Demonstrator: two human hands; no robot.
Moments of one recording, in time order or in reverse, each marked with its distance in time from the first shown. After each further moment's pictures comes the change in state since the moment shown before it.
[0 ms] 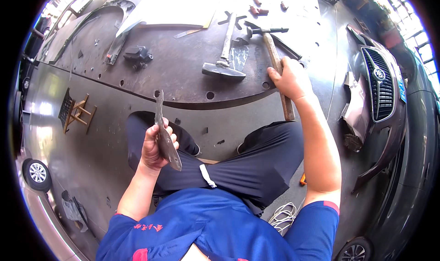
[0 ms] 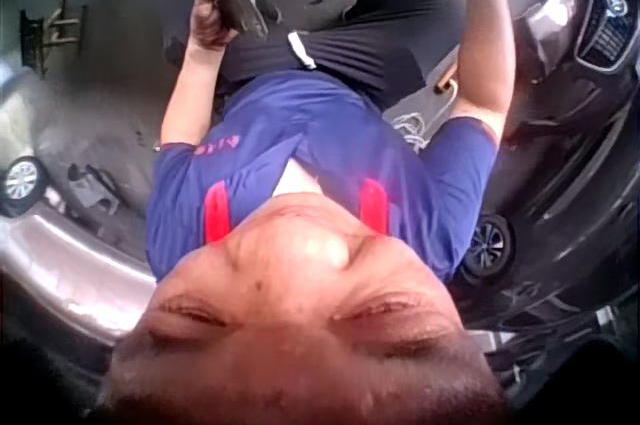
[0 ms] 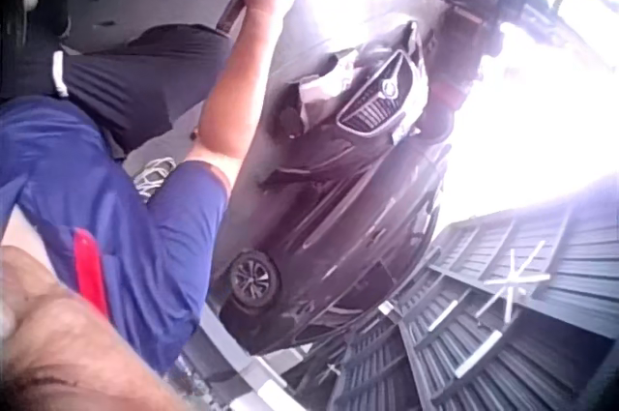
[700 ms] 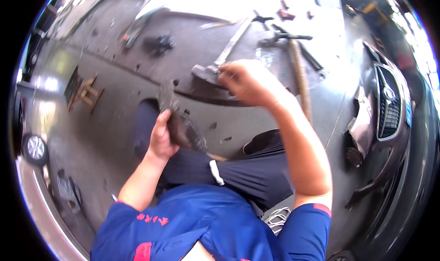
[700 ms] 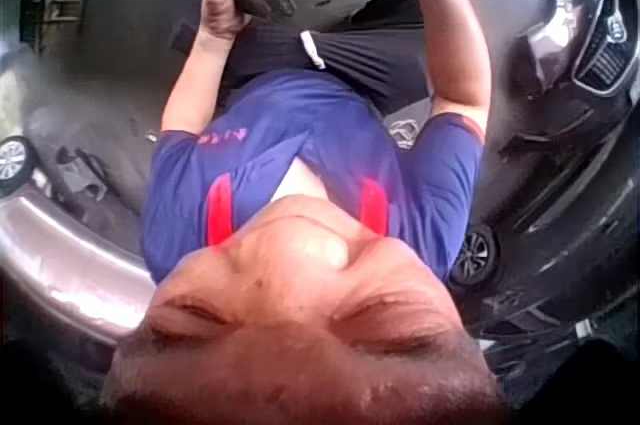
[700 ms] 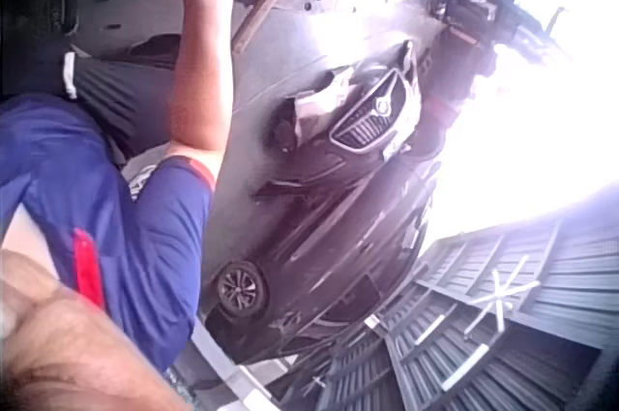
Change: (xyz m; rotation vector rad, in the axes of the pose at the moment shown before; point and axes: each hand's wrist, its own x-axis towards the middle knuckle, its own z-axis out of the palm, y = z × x) left_hand 0.002 0.002 -0.005 0.053 0.130 0.134; right_hand 0.000 -0.138 0.024 0.457 -0.239 -0.690
